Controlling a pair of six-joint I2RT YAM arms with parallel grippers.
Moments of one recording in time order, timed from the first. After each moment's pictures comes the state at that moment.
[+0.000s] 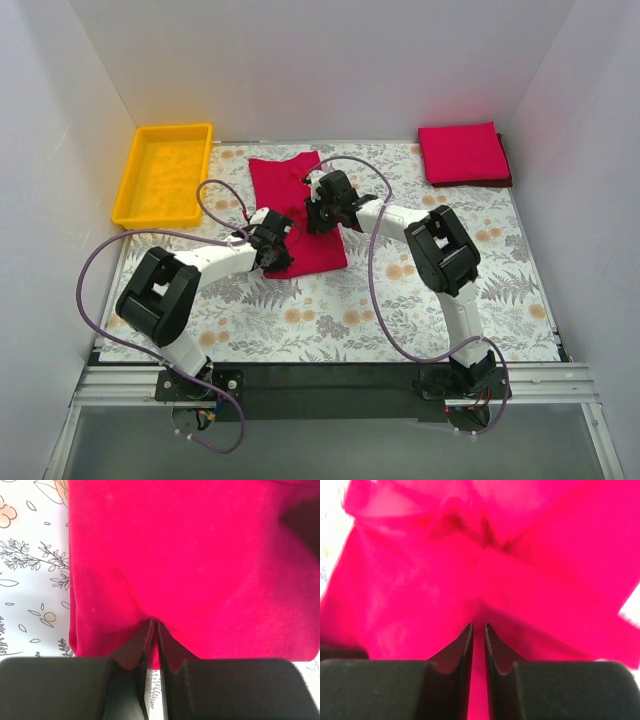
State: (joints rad) left arm -0.58 1.65 0.91 -0.32 -0.22 -0.90; right arm 0.67 2.15 1.50 -0.11 -0.25 0.14
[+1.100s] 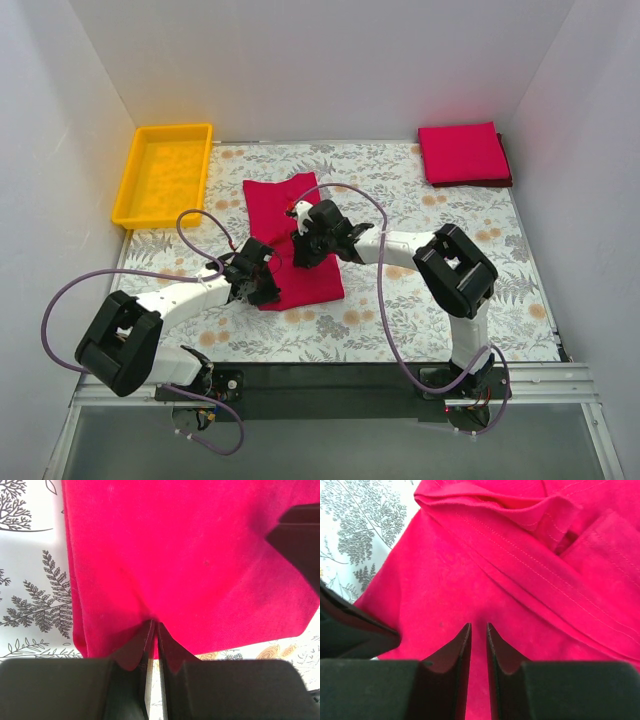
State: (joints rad) left arm -0.59 1.33 0.62 -0.37 -0.04 -0.94; right arm 0.83 1.95 1.23 -0.01 -0.31 0.18
